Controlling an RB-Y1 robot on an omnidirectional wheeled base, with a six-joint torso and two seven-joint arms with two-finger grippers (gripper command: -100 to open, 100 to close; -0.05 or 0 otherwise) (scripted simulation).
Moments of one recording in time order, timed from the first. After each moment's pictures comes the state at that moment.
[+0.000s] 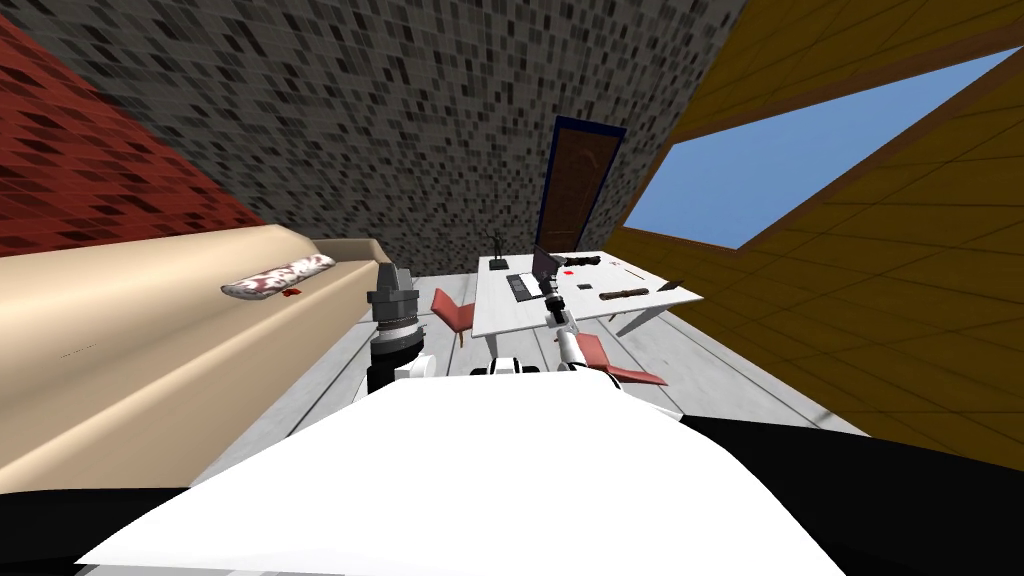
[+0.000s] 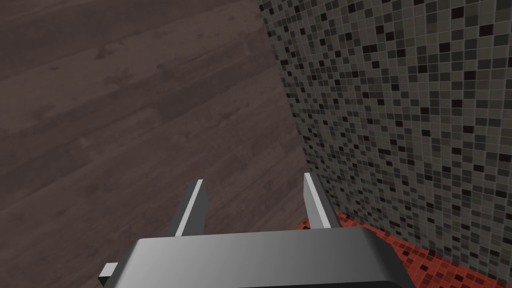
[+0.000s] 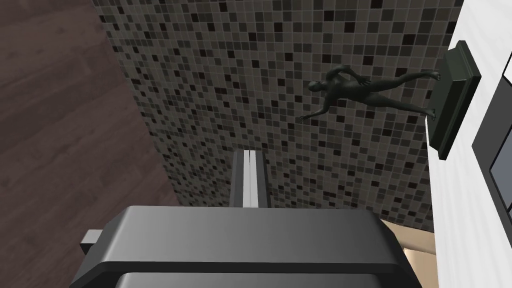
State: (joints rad) left arm 0.49 -0.02 -0.01 -2.29 -0.10 -0.61 -0.17; right arm -0.38 -0.01 -0.36 -1.08 0.67 -0.70 2.37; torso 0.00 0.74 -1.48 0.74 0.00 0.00
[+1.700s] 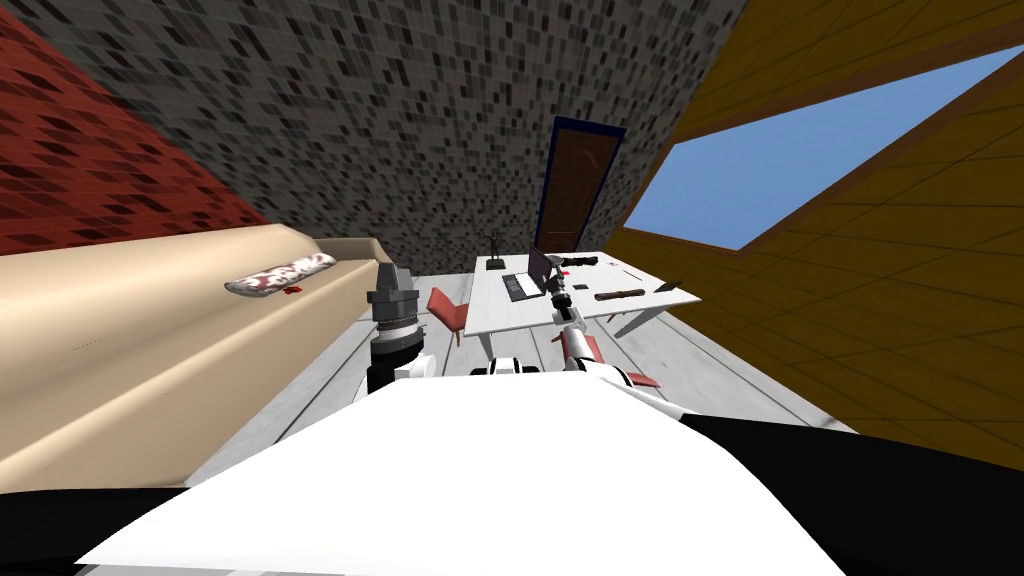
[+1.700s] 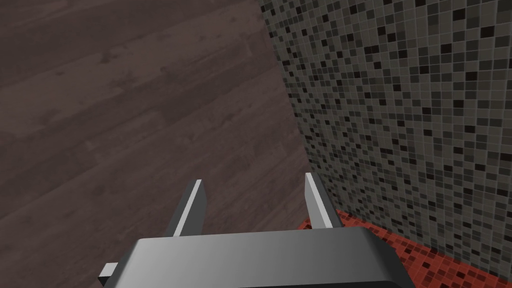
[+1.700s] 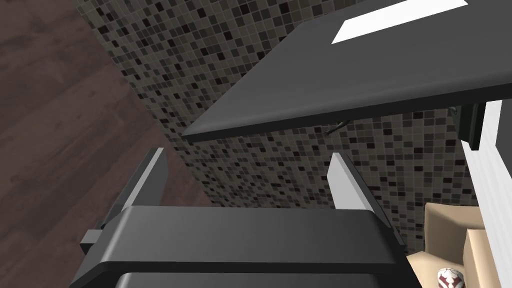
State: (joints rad) left arm 0.49 -0.02 -0.01 -2.29 -0.10 -0.61 -0.17; right arm -0.41 -0.11 -0.35 -1.02 0.61 -0.66 2.09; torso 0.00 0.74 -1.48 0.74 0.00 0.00
